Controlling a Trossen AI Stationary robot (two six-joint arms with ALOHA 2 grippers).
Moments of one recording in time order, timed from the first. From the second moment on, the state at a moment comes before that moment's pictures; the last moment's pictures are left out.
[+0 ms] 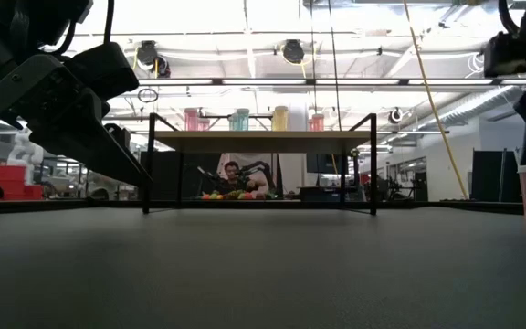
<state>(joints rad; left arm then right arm) -0.39 1.42 0.41 0.31 -0.31 -0.43 0.68 1.10 0.63 -0.95 0.39 1.12</state>
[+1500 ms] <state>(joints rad) -0.36 1.42 0.41 0.31 -0.31 -0.46 0.04 1.11 1.05 -0.83 0.27 0.21</state>
